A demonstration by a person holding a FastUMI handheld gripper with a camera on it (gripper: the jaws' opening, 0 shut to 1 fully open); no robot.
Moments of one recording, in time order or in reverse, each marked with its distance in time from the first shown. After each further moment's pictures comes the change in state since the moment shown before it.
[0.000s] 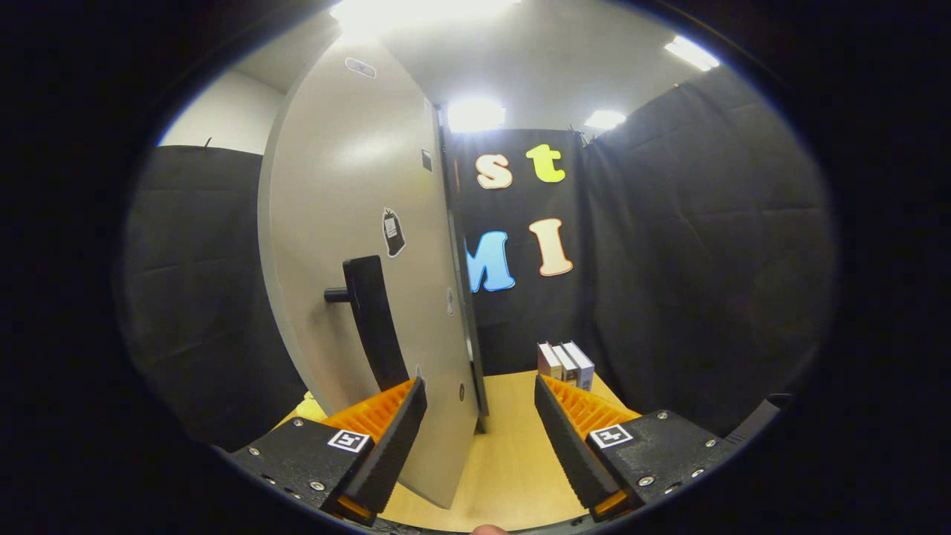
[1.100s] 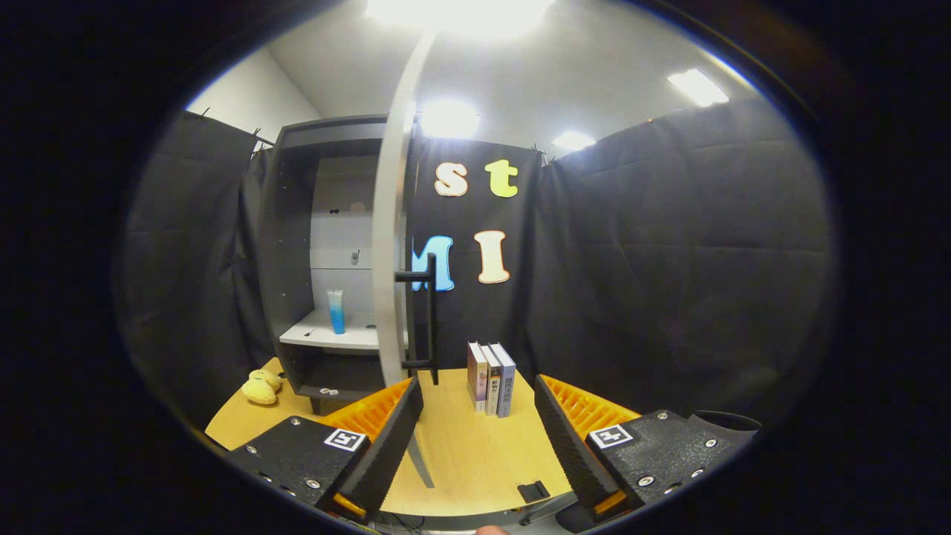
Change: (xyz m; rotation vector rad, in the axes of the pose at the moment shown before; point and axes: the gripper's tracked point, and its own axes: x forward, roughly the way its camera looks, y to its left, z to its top) arm -0.063 -0.085 0.026 -0.102 -0.014 -0.227
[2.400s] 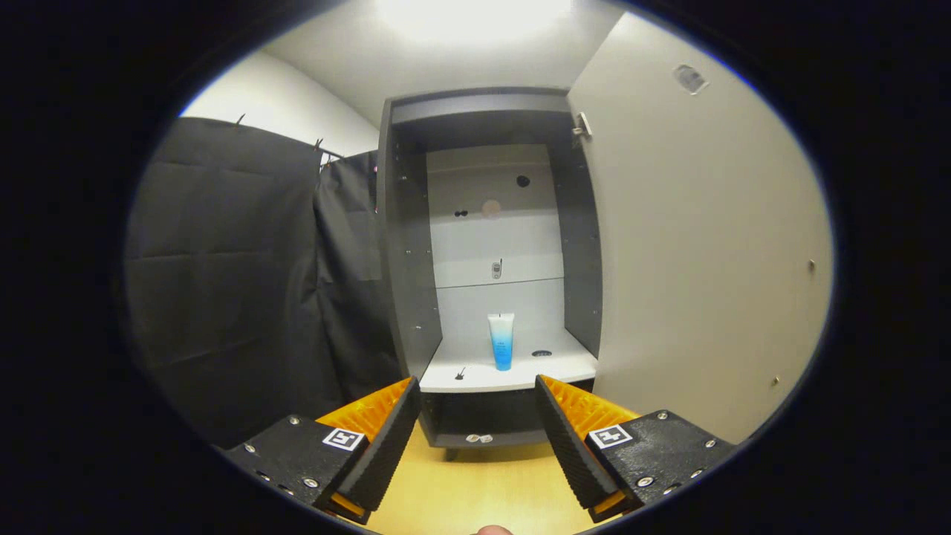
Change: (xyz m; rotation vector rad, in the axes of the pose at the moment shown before) arm 0.048 0.322 0.006 0.124 0.002 0.313
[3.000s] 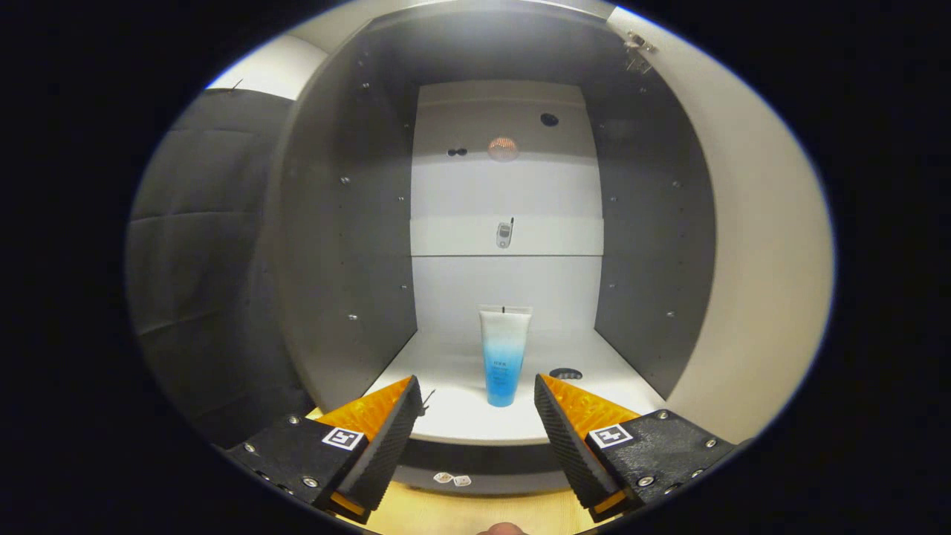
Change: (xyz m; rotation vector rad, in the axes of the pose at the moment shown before) arm 0.222 -0.025 -0.024 -0.134 0.032 0.015
